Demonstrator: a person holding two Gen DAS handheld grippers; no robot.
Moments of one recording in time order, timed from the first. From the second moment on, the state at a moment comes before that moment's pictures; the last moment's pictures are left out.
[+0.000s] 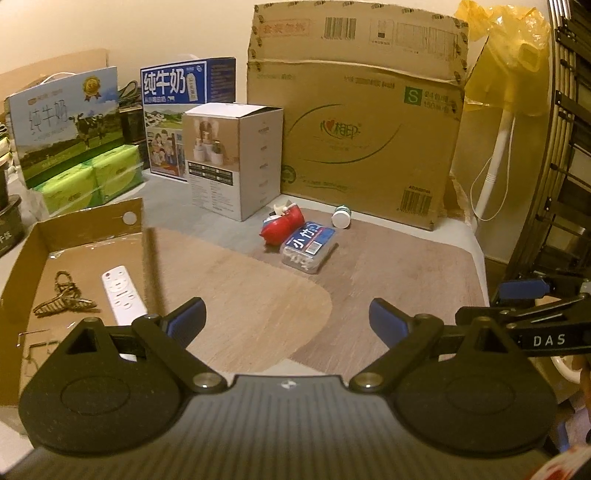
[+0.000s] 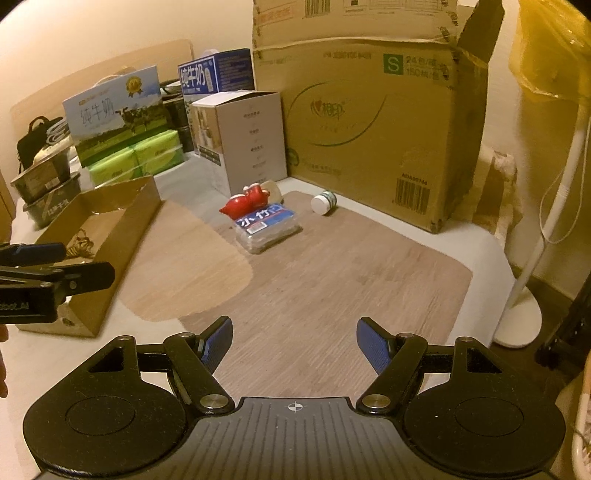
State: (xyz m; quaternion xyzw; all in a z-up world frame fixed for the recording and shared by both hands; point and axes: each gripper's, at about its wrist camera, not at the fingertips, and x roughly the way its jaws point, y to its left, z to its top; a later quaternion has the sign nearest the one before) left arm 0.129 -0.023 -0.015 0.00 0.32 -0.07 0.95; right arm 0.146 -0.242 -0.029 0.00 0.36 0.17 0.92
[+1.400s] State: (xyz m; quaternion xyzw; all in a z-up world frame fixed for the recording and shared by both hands) left arm 0.348 -0.064 -0.119 0.06 0.39 -0.14 0.91; right arm 0.331 -0.267 -0.111 -0.03 0.37 0.20 0.91
